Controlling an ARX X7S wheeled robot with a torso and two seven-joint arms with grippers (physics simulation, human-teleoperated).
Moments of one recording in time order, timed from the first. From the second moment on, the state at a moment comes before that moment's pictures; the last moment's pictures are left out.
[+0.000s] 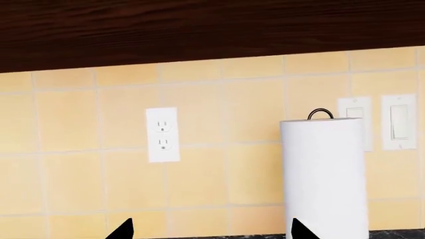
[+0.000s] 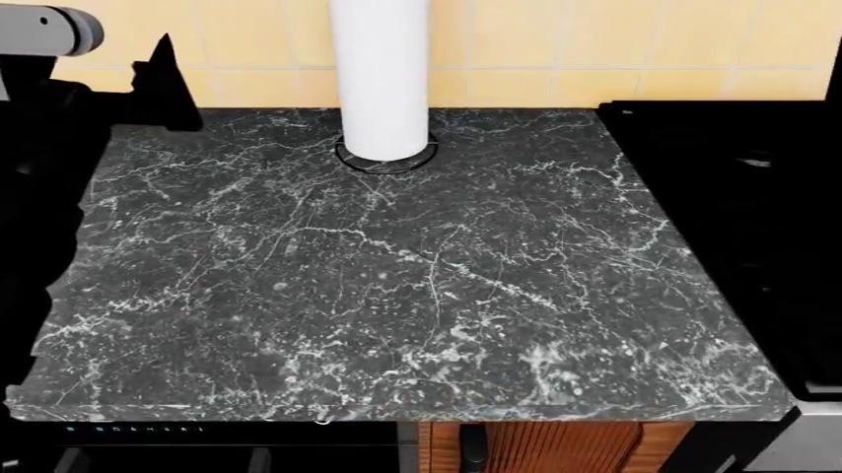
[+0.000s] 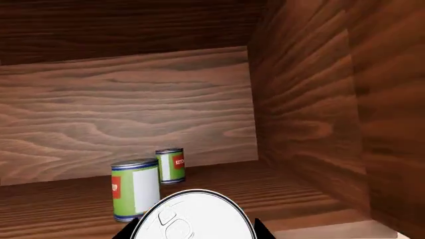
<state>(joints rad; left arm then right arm) -0.92 -0.51 0.01 0.16 -0.49 -0.75 -0.08 2.04 0.16 -0.21 1.11 0.32 0.52 0.06</state>
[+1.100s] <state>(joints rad) -1.25 -0.74 0.21 -0.04 -0.52 -0.96 0.23 2.31 0.06 -0.09 1.31 0.01 0.63 0.03</state>
